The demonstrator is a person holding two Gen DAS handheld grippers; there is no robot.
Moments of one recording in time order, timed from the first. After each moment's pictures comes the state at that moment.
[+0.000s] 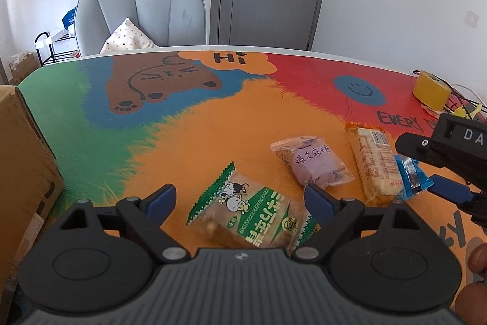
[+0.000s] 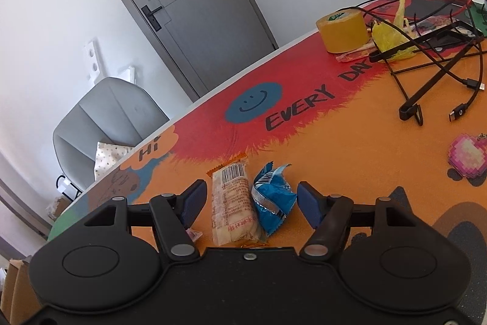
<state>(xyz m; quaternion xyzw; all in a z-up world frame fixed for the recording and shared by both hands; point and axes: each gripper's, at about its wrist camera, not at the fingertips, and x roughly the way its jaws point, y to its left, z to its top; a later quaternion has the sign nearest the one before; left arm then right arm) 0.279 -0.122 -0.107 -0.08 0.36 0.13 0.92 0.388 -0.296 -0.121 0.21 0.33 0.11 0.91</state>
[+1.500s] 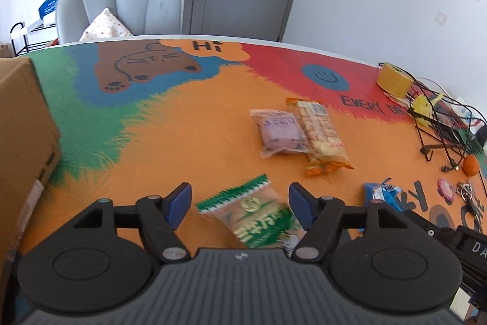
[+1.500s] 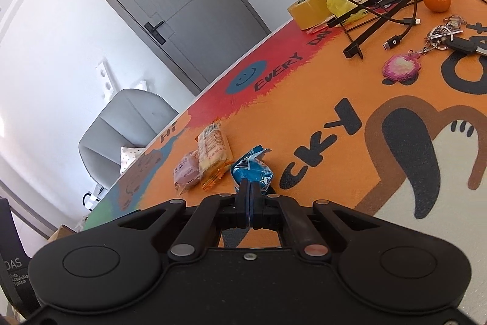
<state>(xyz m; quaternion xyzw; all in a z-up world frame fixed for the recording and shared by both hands) 0.241 -0.125 -0.102 -0.11 0.37 0.05 0.92 0.290 -0.331 -0.140 0.29 0.32 0.13 0.89</state>
